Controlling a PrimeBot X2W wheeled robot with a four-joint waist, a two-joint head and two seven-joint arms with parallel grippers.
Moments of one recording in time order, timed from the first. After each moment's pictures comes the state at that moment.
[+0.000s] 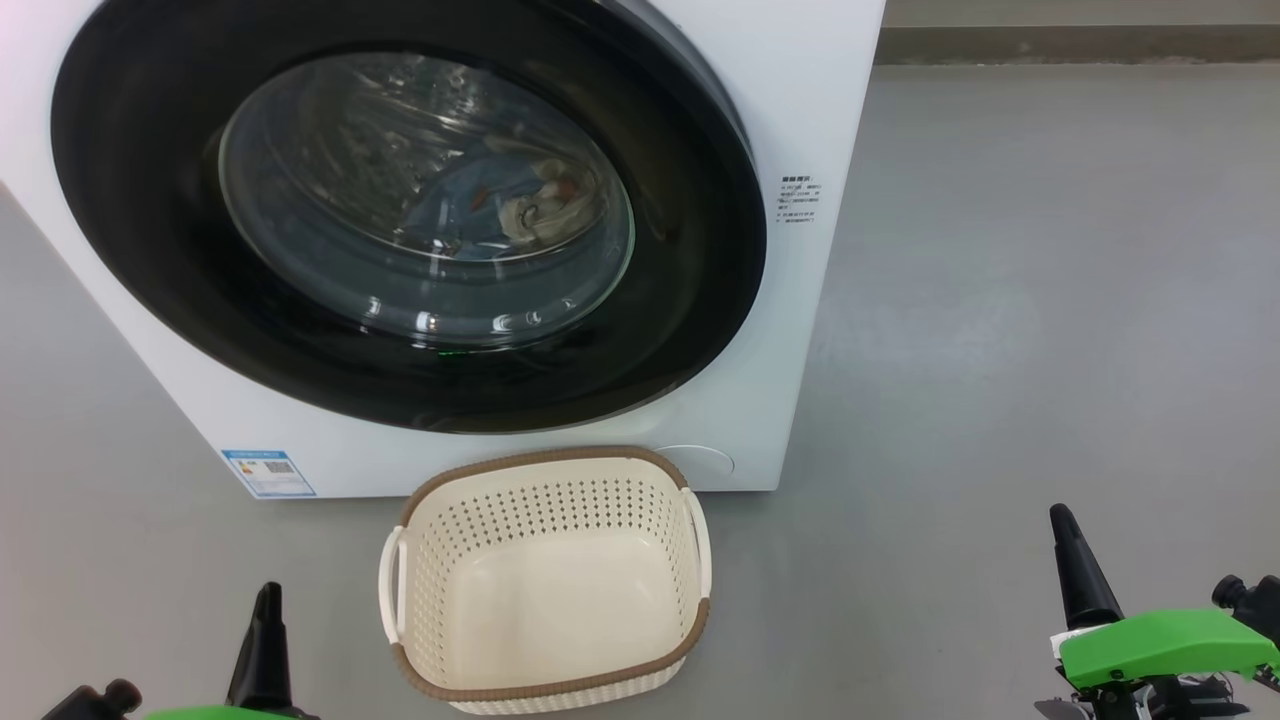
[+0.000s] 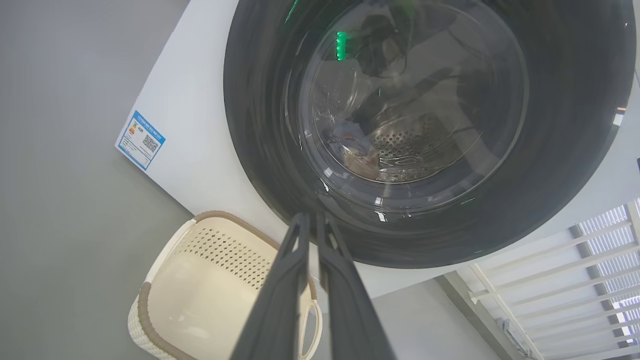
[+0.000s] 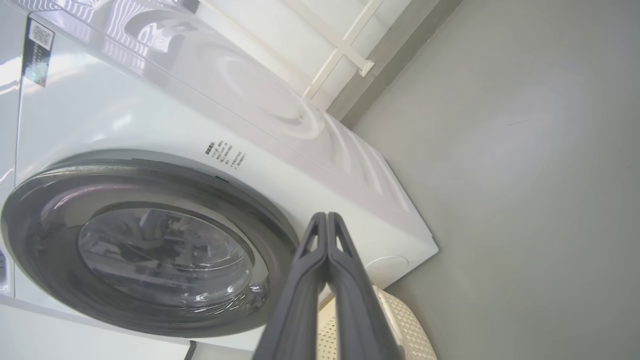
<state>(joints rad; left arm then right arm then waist) -0.06 0.08 0.02 0.34 -0.99 -0.13 -0.06 -0.03 -0.04 -0.07 0.29 1.01 0.13 -0.07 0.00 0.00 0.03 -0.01</state>
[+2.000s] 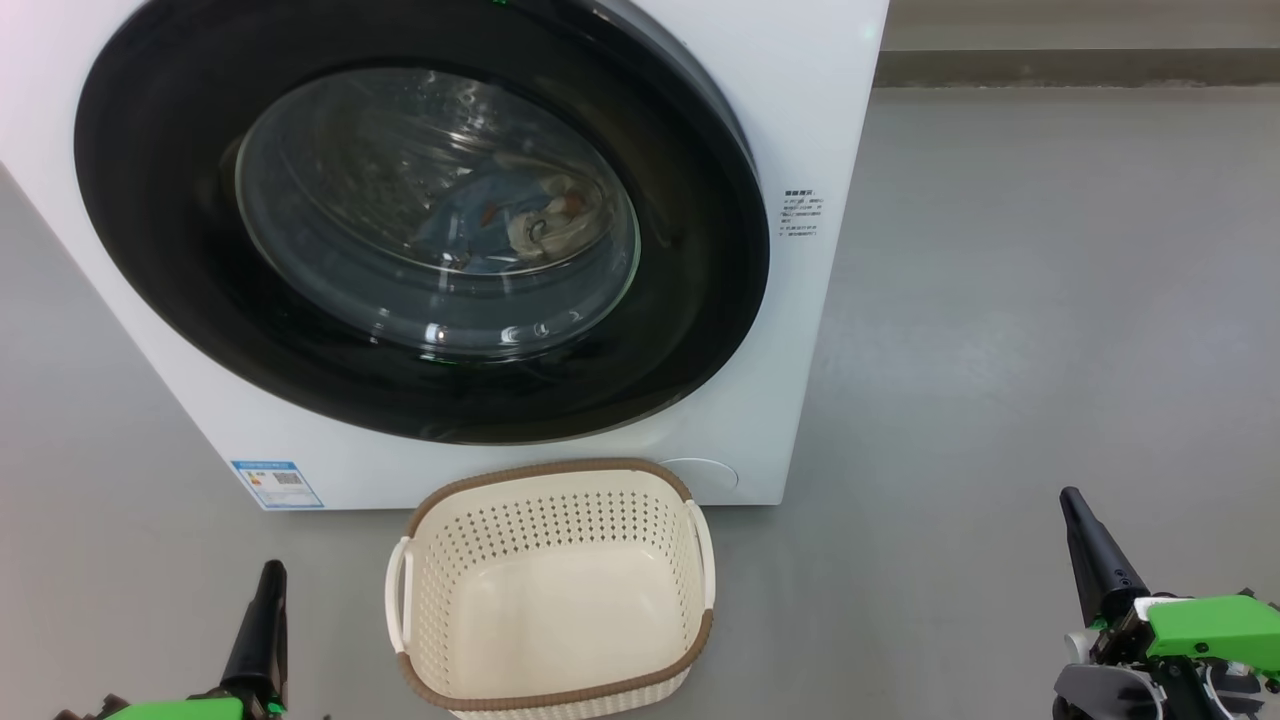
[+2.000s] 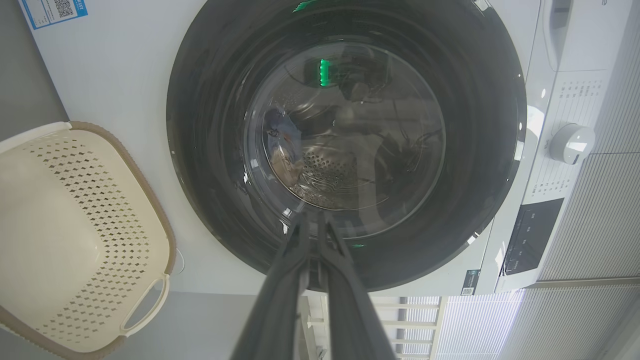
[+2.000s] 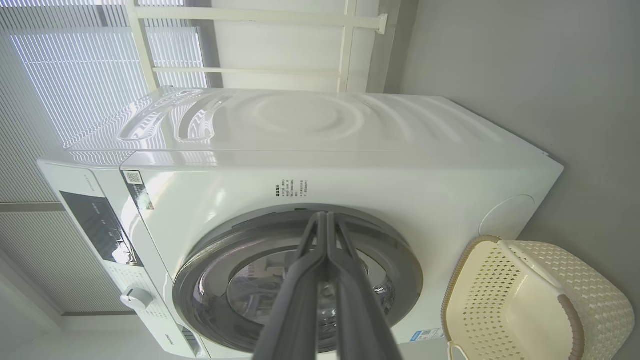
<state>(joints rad) -0.06 0.04 0.08 0.28 -1.60 -0.13 0.11 -0.06 -0.04 -0.13 0.27 1.60 0.13 0.11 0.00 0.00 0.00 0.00</state>
